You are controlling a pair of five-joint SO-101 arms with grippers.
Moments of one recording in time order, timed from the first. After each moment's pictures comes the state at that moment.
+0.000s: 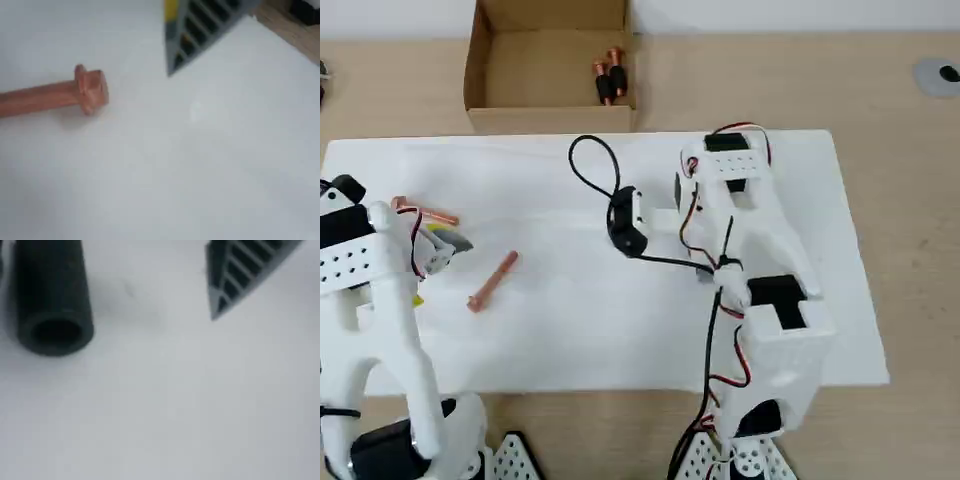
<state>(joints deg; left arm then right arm) -22.9 -24.9 30.9 86.5 21.3 -10.5 22.6 2.5 92.6 72.4</state>
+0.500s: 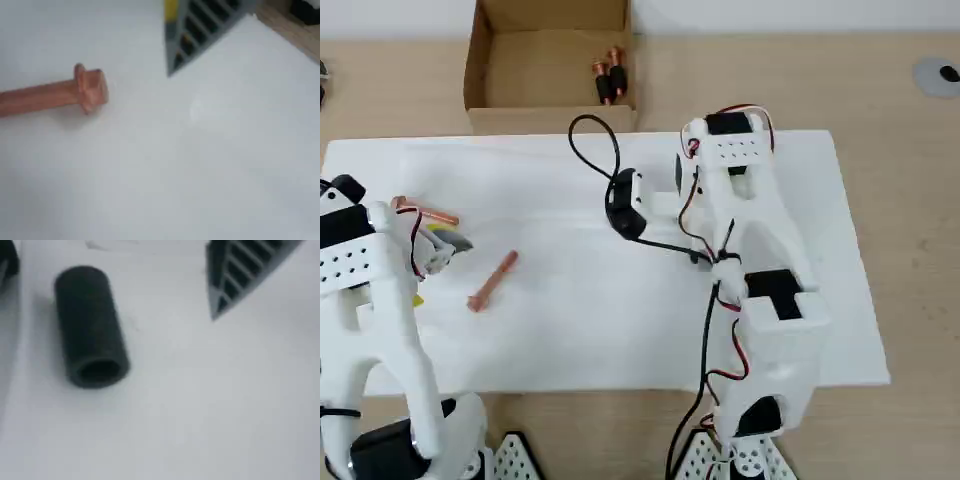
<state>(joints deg) -22.9 -24.9 30.9 86.5 21.3 -10.7 23.9 -8.7 101.2 69.8</state>
